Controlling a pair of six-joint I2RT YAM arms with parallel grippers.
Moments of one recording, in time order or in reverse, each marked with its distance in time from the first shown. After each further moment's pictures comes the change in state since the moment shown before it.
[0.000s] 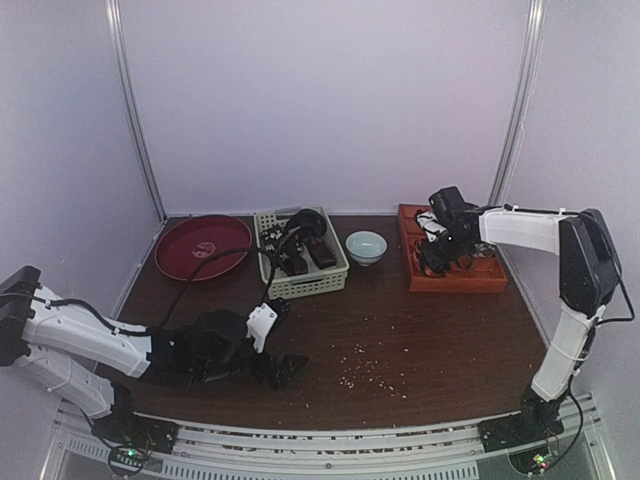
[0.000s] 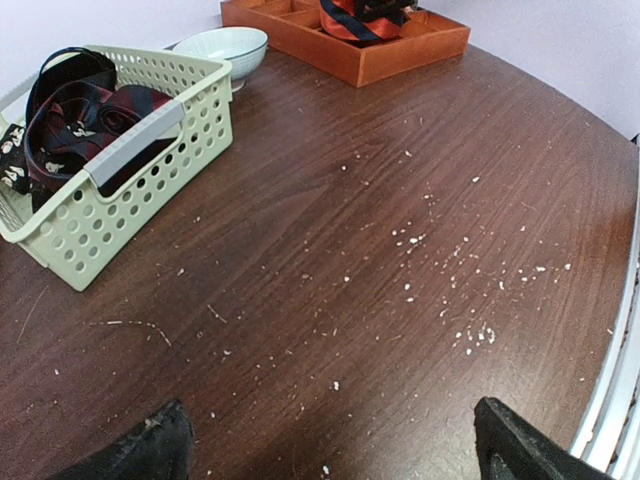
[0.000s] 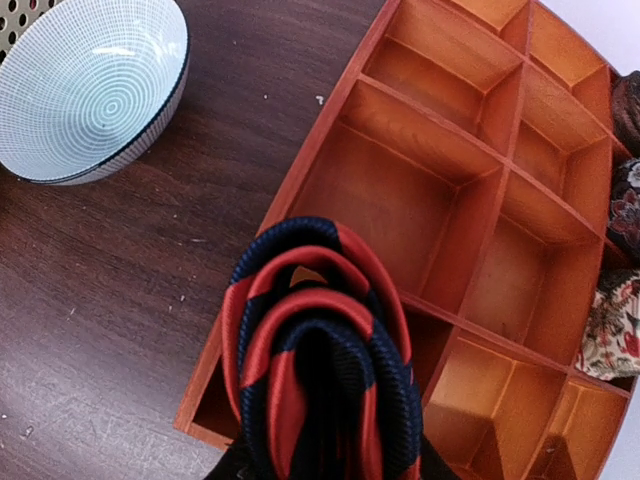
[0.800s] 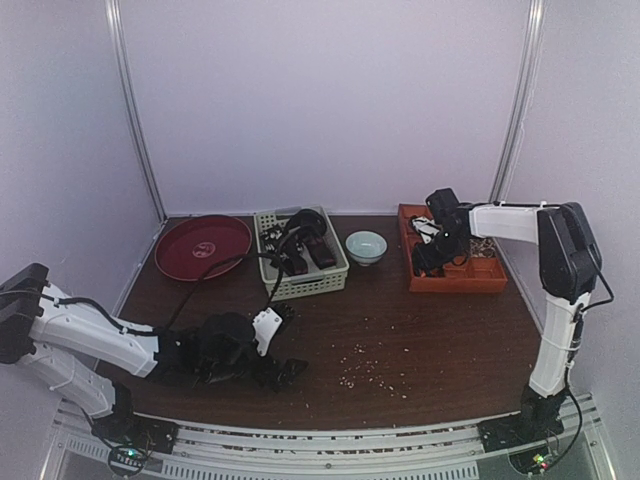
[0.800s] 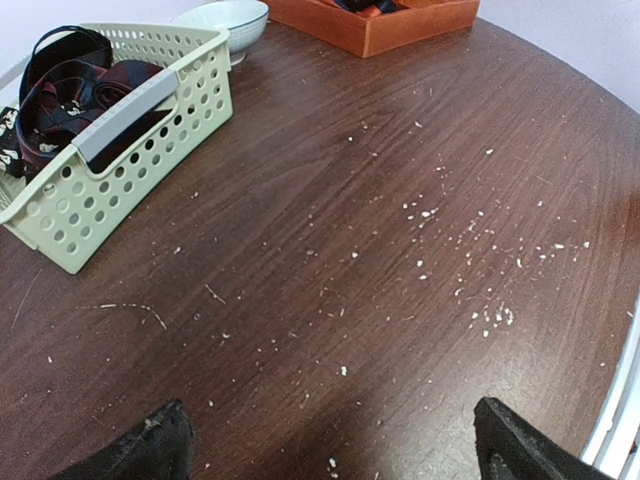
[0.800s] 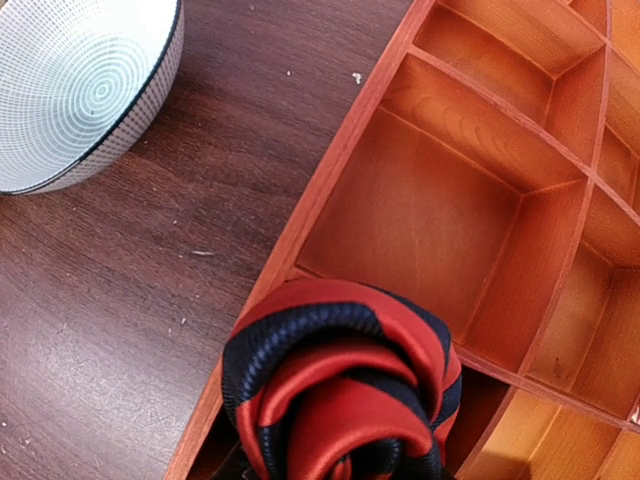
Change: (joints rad) left arm 0.002 0.050 0.017 -0.035 -0.001 0.000; right arm -0.047 0.156 0.126 -0.062 -0.144 -0.034
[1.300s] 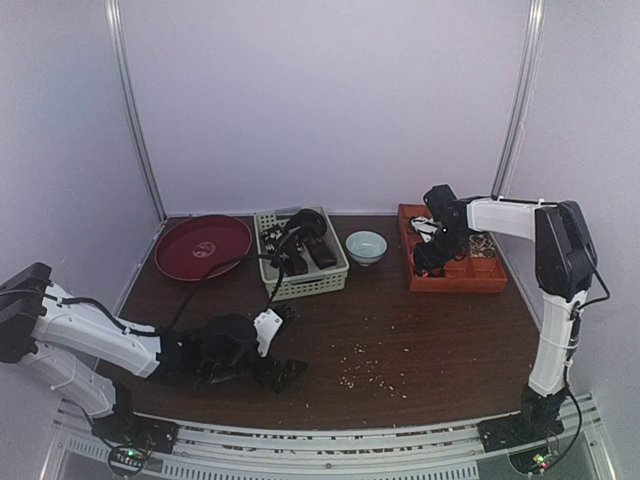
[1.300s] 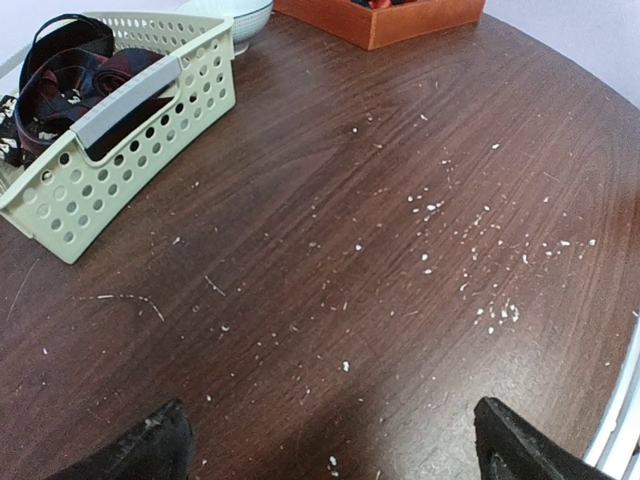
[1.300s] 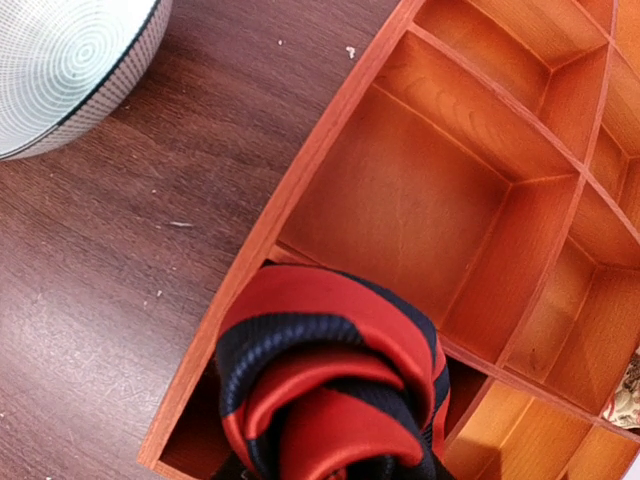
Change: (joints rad) left arm 0.000 0.016 0.000 0.000 -0.002 -0.019; right arm 0.000 0.027 0.080 -0.120 0.056 -0.062
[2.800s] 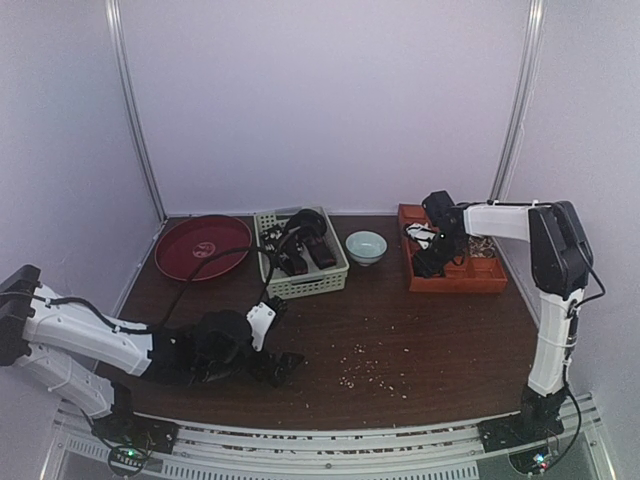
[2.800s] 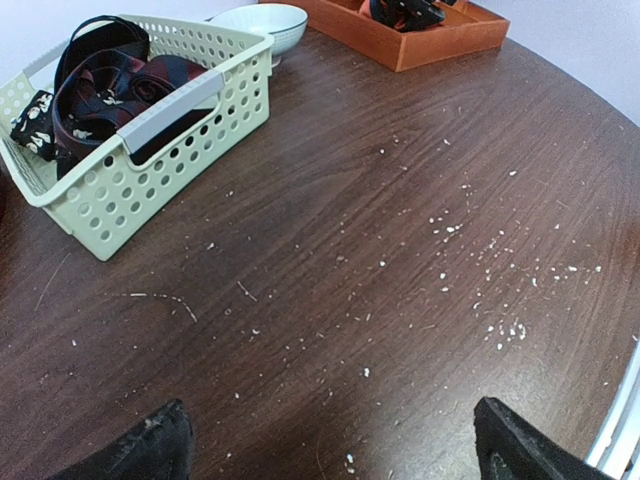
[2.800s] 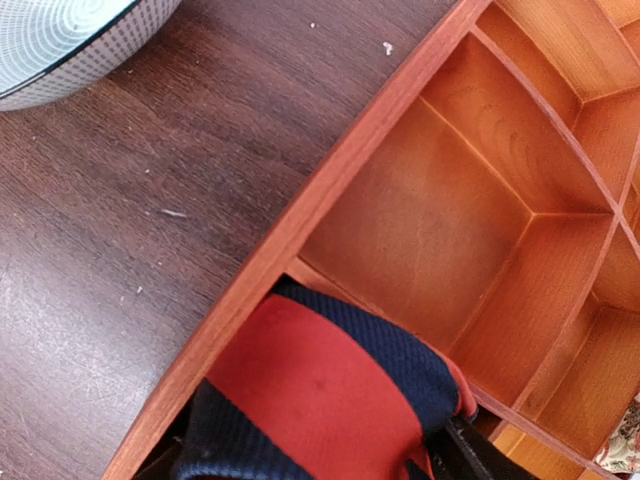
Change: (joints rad) left arm 0.000 -0.058 0.007 -0.051 -0.056 -0.034; right arm 0.005 0.038 -0.020 0.054 -0.008 -0.150
